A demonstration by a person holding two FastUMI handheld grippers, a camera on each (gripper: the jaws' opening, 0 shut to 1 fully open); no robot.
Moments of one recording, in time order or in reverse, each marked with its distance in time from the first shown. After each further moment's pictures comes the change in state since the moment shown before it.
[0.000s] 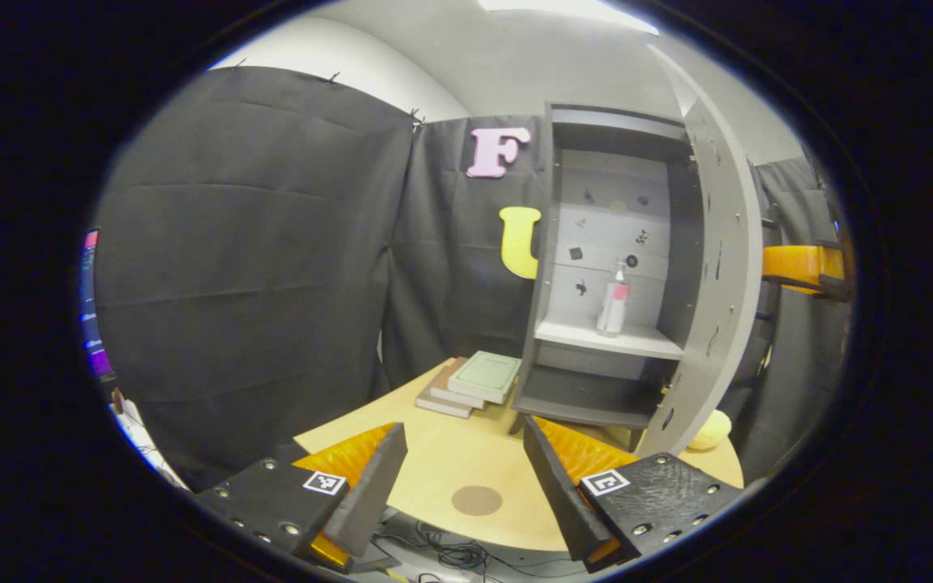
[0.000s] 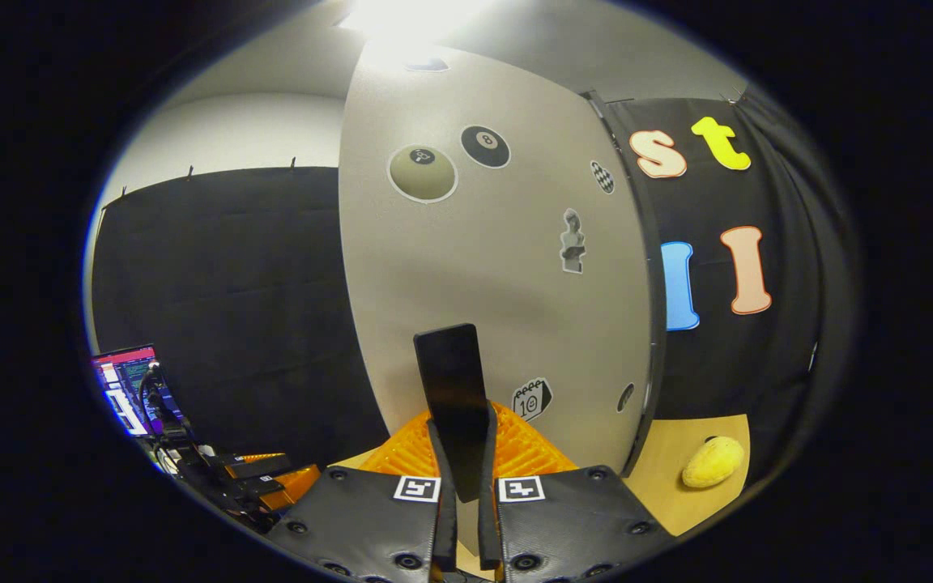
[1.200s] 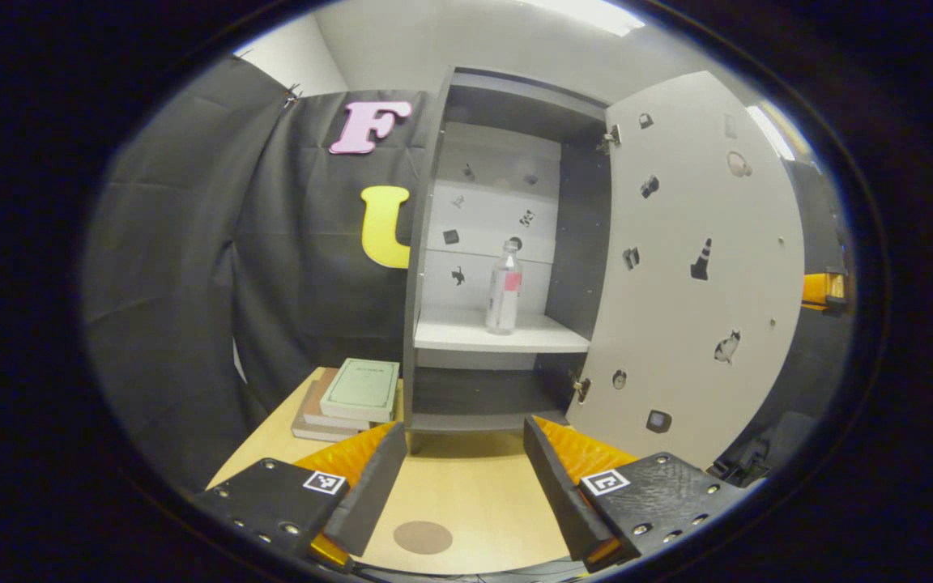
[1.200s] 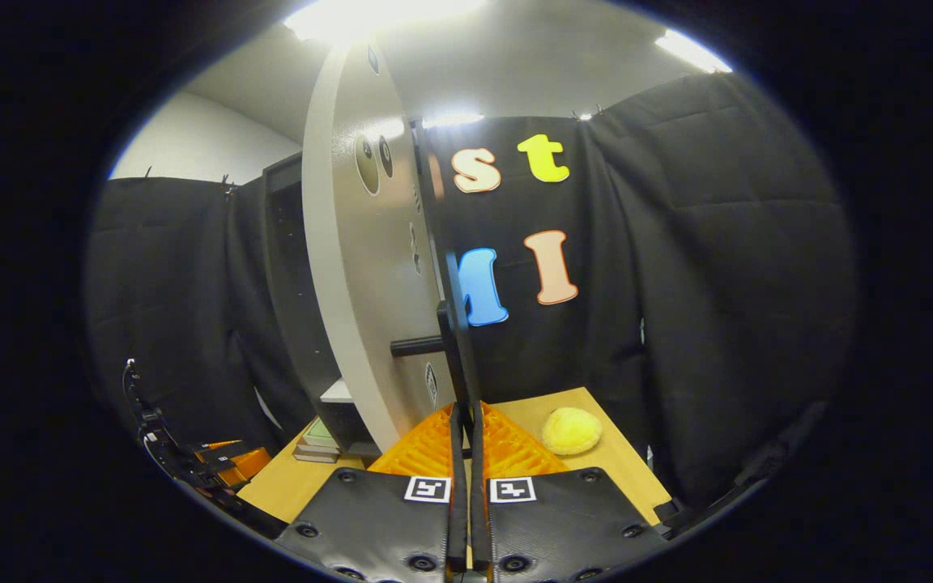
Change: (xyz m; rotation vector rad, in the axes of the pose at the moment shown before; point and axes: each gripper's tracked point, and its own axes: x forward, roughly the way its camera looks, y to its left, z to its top) left arm 0.139 -0.048 0.017 0.088 0.049 -0.547; right arm -0.065 -0.062 -0.006 0.115 -0.036 -0.721
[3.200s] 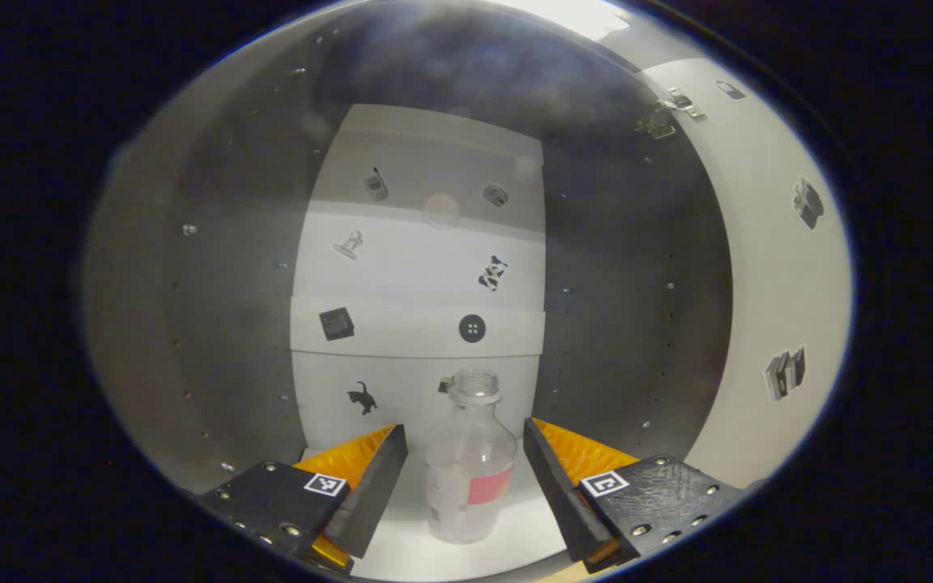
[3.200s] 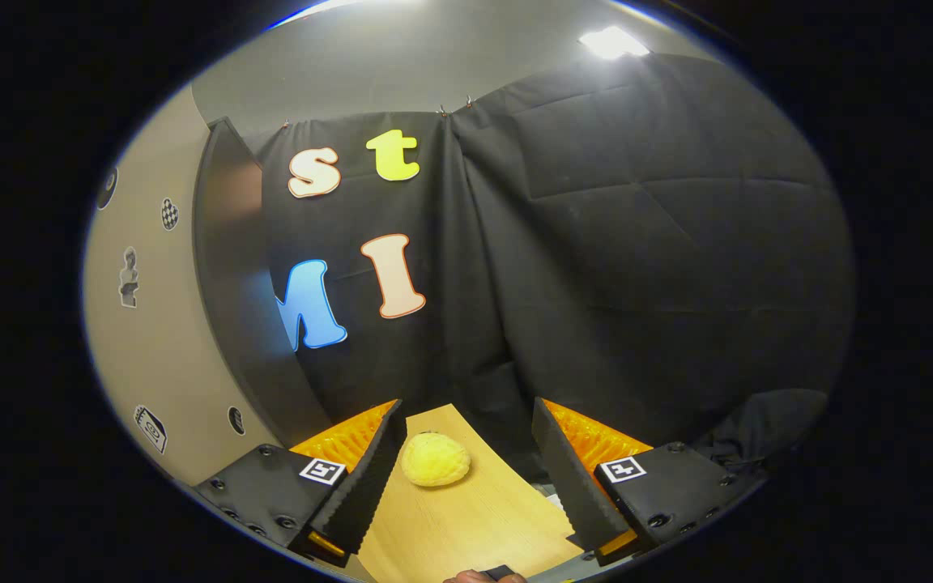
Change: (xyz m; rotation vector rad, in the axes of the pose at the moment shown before) left arm 0.390 -0.082 0.158 0.062 -0.179 -0.198; right arm 0.080 -0.226 0.002 0.089 -0.008 -0.384
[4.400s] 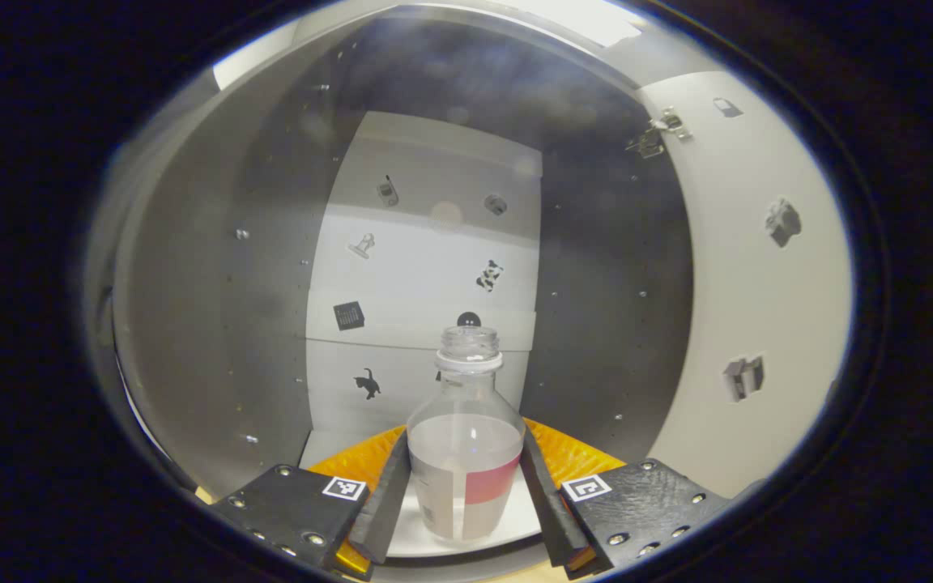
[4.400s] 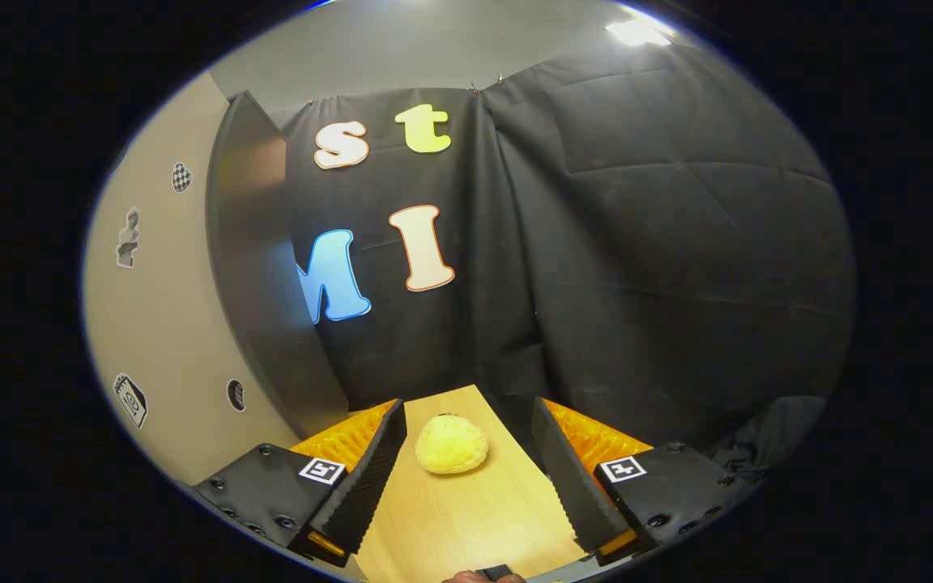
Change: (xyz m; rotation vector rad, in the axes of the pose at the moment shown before) left arm -0.079 -0.001 0.017 -0.023 -0.009 0.013; right arm 0.024 0.025 -0.028 -0.041 0.066 0.127
